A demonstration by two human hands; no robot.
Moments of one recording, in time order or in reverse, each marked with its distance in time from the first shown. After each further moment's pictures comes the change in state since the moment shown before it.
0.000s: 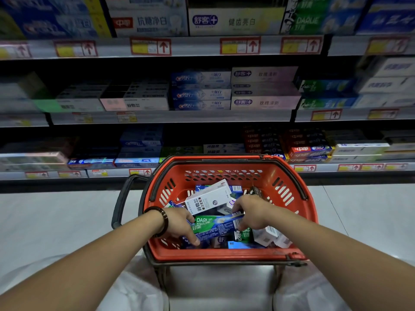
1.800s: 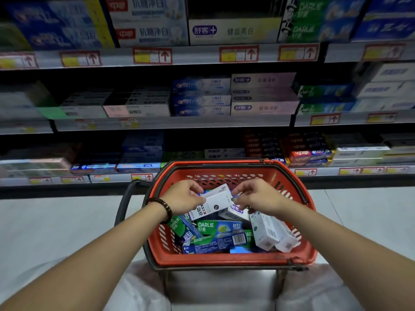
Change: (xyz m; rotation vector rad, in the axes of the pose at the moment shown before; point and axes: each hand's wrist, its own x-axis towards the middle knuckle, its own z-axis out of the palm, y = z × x) left_hand -0.010 0.027 -0.031 -0.395 0.401 0.229; right_hand -0.020 0.006 -0.034 0.760 0.203 -0.098
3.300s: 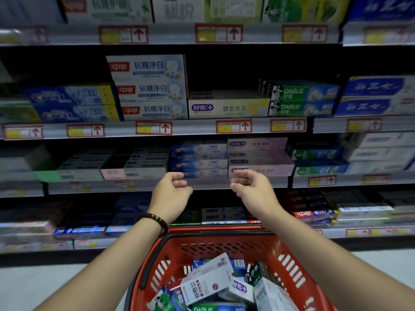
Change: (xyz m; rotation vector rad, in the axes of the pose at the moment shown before) left_hand 0.052 0.102 -0.095 -0.365 0.576 0.255; right_hand 0.062 -0.134 -0.062 0.240 0.495 -0.312
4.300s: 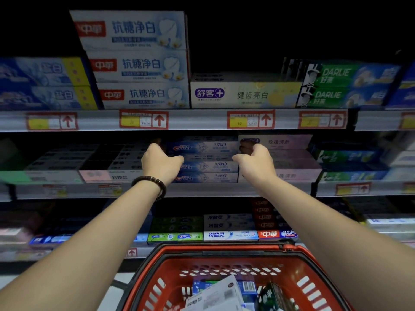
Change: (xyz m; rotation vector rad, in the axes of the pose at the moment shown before) left_hand 0.138 0.004 0.010 0.289 0.243 -0.039; right_hand 0.128 -0.012 0.036 -0.141 0.151 0.079
